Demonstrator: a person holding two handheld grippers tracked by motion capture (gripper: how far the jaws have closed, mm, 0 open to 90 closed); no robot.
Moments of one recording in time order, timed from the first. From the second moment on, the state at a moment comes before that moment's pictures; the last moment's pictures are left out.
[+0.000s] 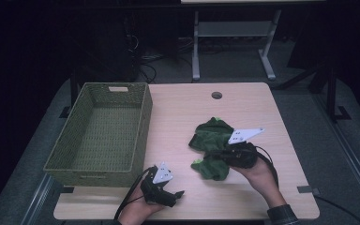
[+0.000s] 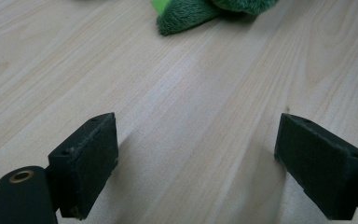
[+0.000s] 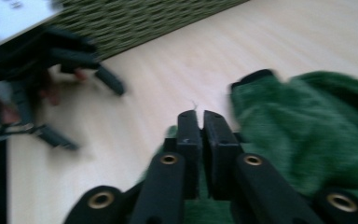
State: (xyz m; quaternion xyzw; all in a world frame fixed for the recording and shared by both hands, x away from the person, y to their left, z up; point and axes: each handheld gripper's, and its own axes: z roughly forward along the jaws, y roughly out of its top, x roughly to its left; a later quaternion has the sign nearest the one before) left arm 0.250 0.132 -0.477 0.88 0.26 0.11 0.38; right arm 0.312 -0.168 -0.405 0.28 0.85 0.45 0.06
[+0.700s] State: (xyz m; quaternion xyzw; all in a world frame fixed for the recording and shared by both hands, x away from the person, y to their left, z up) left arm 0.250 0.132 -0.477 0.88 0.26 0.11 0.37; right arm 0.333 -0.160 -0.455 0.33 0.87 0.37 0.02
